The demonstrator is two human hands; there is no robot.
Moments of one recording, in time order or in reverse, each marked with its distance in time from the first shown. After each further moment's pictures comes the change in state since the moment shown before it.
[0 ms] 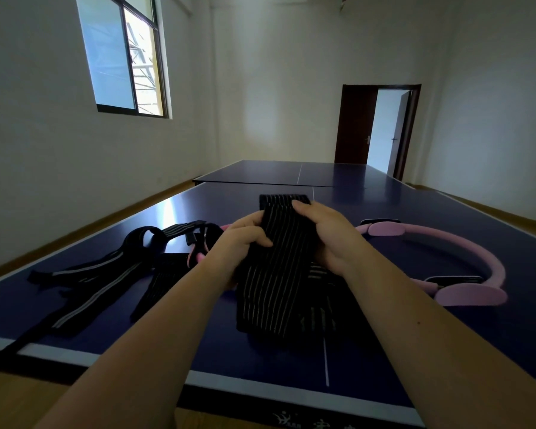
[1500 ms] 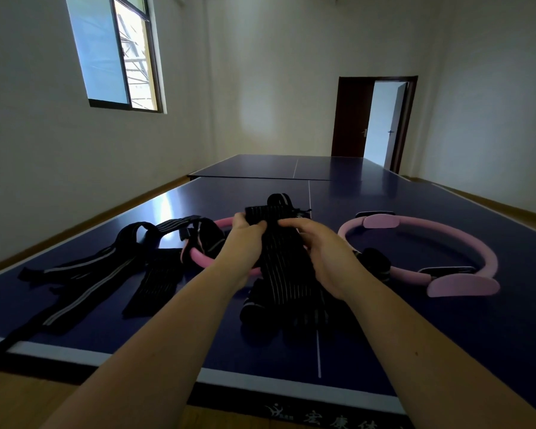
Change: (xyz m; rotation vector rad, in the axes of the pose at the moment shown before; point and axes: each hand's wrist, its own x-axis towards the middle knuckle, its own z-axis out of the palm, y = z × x) left_hand 0.017 -0.018 0.023 0.154 0.459 -0.199; right_hand -0.016 0.040 -0.021 -0.034 -0.052 -0.014
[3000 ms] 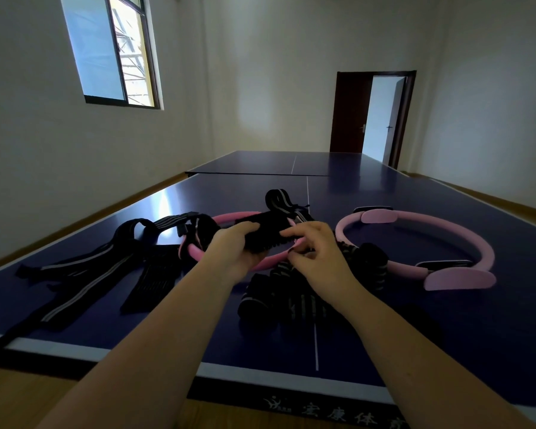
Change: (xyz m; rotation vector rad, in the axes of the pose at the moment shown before) left_hand 0.016 -0.017 -0.010 -0.492 -0.062 -0.172; right_hand -0.018 0.023 -0.006 -0.654 0.128 -0.378
